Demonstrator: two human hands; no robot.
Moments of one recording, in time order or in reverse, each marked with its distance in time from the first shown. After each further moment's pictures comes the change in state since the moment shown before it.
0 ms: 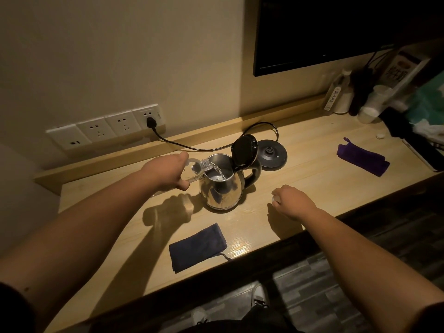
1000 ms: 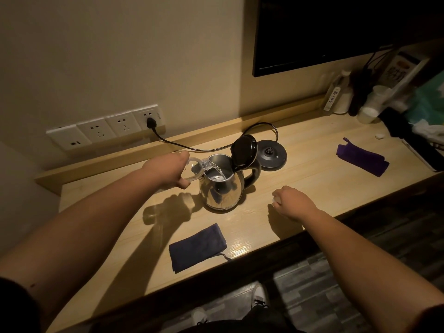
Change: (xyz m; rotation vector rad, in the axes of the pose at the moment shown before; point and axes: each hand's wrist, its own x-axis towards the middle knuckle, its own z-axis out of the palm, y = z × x) left_hand 0.002 0.000 -0.002 0.060 0.019 0.017; right_hand -0.004 0.002 0.001 -0.002 0.005 -0.010
